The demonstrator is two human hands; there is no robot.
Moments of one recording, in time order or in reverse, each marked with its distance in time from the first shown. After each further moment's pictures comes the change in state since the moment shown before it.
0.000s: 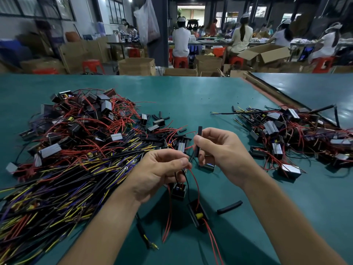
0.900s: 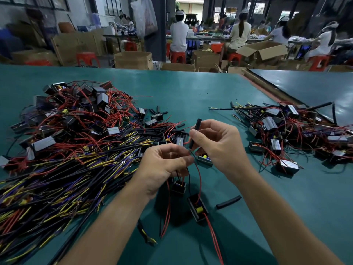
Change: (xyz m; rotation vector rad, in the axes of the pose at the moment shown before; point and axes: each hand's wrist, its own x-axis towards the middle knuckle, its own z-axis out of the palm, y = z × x) left_hand 0.009 -0.016 0.010 0.090 0.197 0.060; right_hand 0.003 0.014 0.006 -0.202 0.129 -0.231
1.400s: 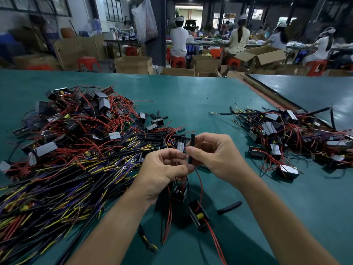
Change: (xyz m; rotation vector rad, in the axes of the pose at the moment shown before) left_hand 0.005 -0.004 -0.004 -0.010 0.018 -0.006; right_hand 0.002 0.009 -0.005 -0.038 -0.179 0.101
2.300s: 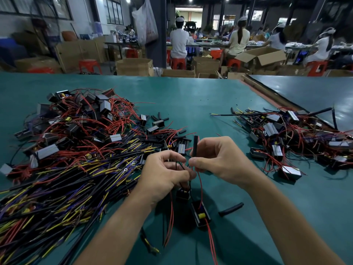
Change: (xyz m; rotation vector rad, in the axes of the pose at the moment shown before) left_hand -0.002 0.002 0.001 0.159 0.041 -0.003; right_hand 0.002 0.003 -0.014 -0.126 -0.116 0.016
